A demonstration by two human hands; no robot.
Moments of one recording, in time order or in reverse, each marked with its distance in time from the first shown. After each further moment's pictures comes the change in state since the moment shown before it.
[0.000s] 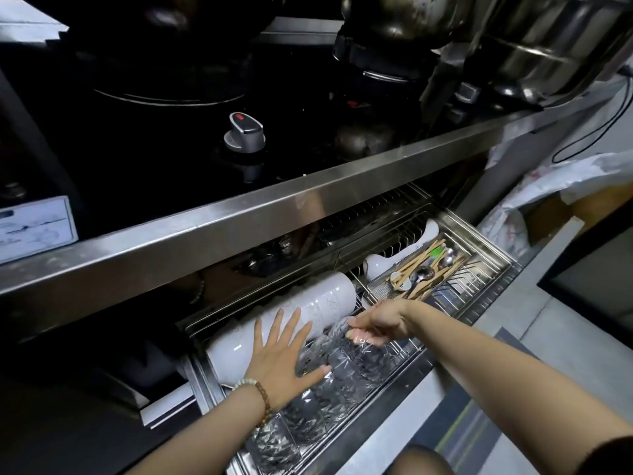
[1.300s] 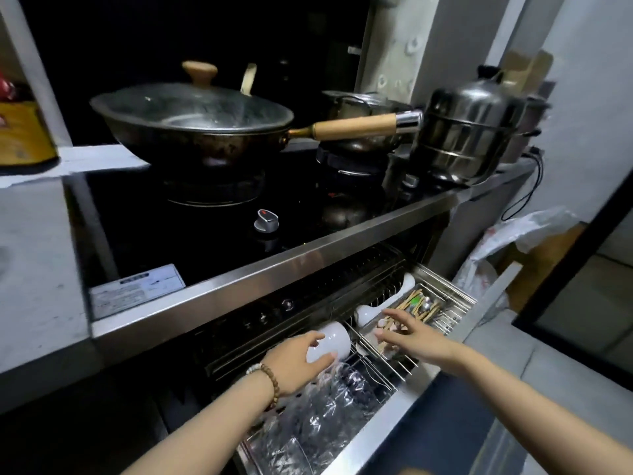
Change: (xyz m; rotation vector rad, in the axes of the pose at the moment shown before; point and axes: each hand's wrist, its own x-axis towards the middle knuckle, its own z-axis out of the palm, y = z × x) left_hand -0.042 0.030 -0.127 -0.386 -0.011 0.053; right_hand -0.164 0.027 0.036 -0.135 0.544 -0.555
